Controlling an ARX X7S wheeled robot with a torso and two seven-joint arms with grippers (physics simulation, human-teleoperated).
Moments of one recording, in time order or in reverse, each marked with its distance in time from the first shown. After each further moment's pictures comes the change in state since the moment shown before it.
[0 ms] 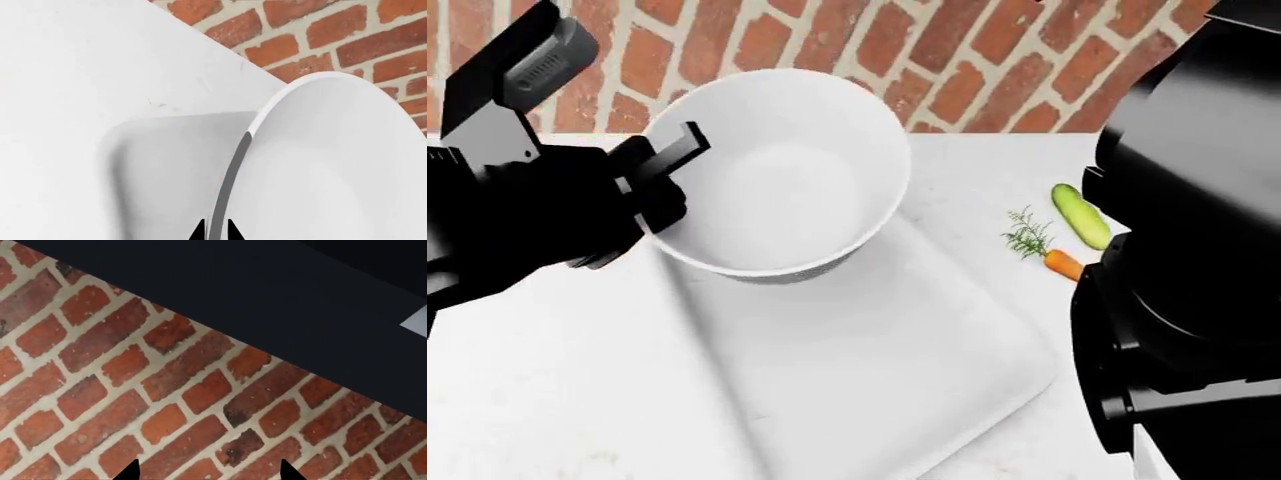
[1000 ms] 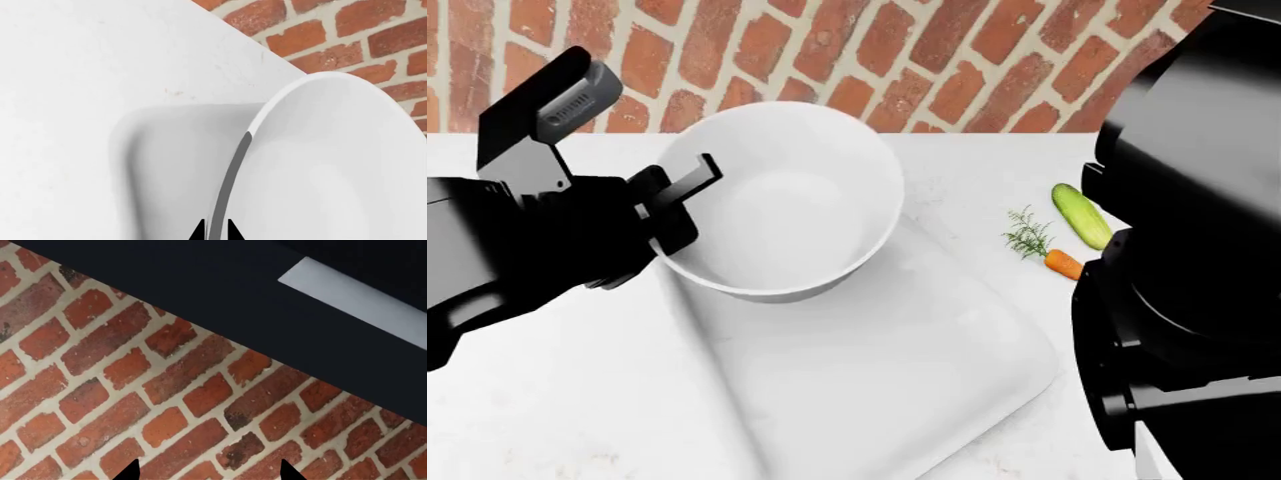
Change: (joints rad) left arm 0.043 -0.036 0.097 0.010 0.060 0.069 0.072; right arm 0.014 -0.001 -0.010 0.000 -0.004 0.009 -0.008
